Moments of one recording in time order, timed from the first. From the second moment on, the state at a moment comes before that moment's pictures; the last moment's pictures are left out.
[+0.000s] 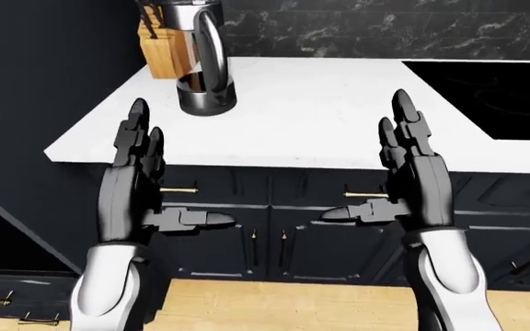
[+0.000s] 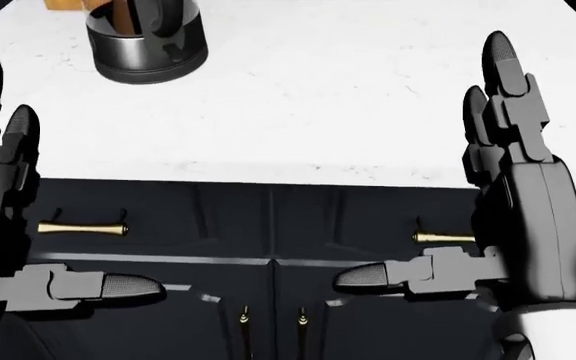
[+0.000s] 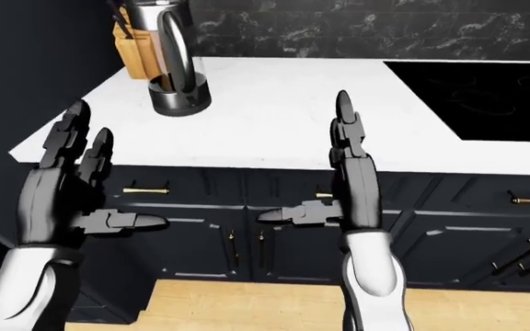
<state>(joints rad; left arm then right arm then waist) -0.13 0.08 0.14 -0.86 -0.05 0.72 -0.04 -0.14 -0.03 -0.03 -0.78 -0.11 0.60 0.05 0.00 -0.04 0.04</state>
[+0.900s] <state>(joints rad) -0.12 0.08 0.15 -0.86 -0.04 0.71 -0.03 -0.14 -0.03 -0.01 -0.79 -0.13 0.61 0.06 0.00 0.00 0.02</state>
